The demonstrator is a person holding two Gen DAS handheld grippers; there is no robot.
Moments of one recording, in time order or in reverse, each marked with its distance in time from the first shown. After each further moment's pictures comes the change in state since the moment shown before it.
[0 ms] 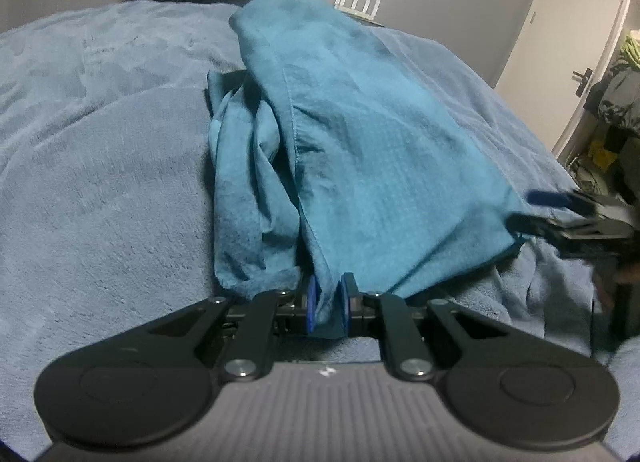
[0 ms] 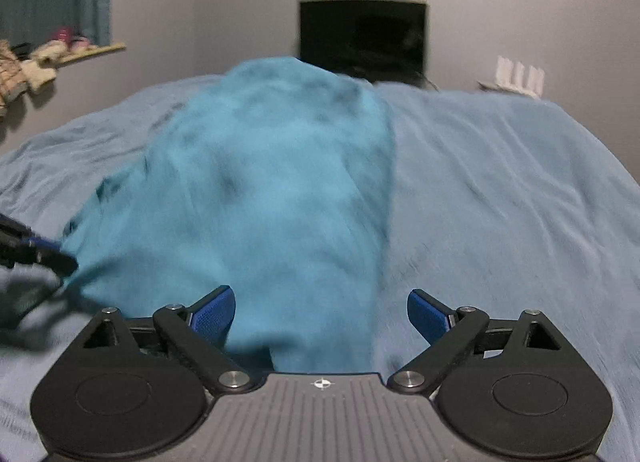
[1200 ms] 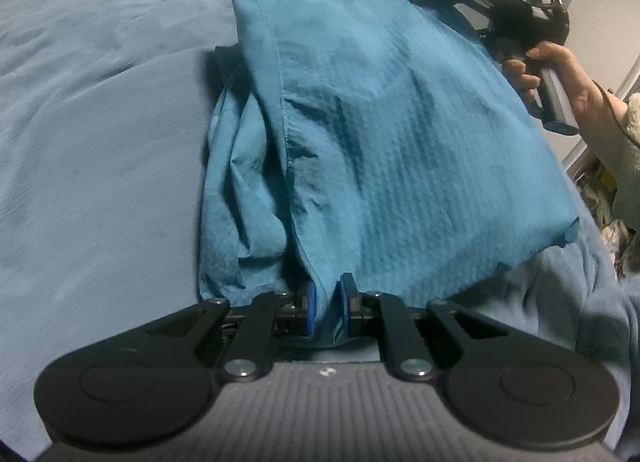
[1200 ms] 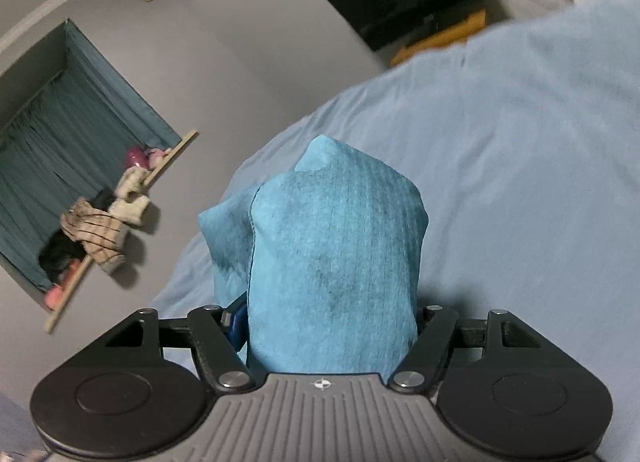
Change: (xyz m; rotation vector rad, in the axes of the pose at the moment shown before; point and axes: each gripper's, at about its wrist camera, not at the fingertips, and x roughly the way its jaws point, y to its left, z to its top) left arm -0.006 0.016 0.007 -0.134 0.073 -0.012; right arm 0.186 -0.067 0.213 0.411 0.085 0.567
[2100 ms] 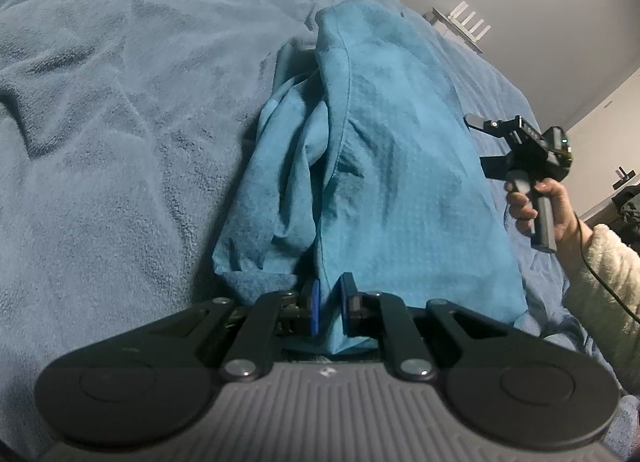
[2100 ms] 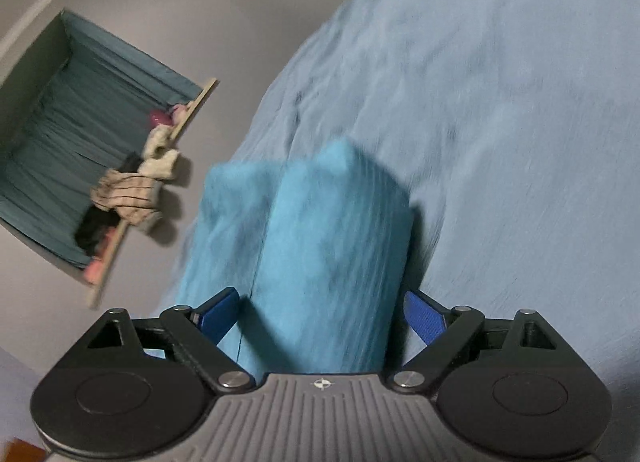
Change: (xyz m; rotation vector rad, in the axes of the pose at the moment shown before) left arm -0.178 0.115 -0.081 -0.303 0.040 0.036; right arm 0.041 0.010 -0.174 0.183 0.206 0.178
